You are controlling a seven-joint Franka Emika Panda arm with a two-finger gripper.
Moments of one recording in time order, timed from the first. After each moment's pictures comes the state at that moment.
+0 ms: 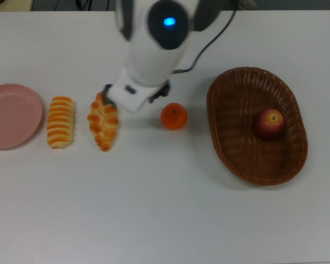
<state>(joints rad) -0.10 0.47 0.28 -1.41 -0.33 1.66 -0.06</state>
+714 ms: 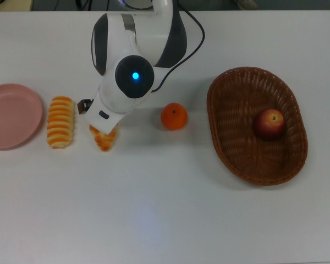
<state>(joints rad) -0.13 0.56 0.24 -1.47 -0.42 1.67 -0.10</state>
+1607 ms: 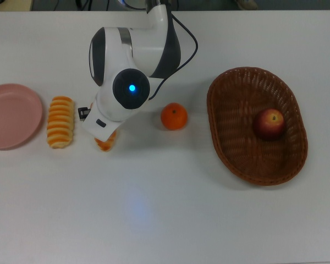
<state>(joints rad) -0.12 0.60 0.21 -1.48 -0.45 1.71 -0.10</state>
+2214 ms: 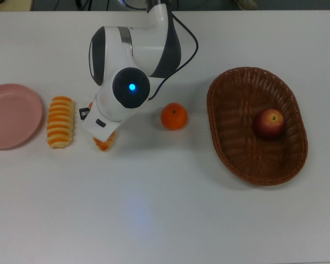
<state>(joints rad) -0.12 0.60 0.21 -1.47 -0.45 1.71 -0.10</state>
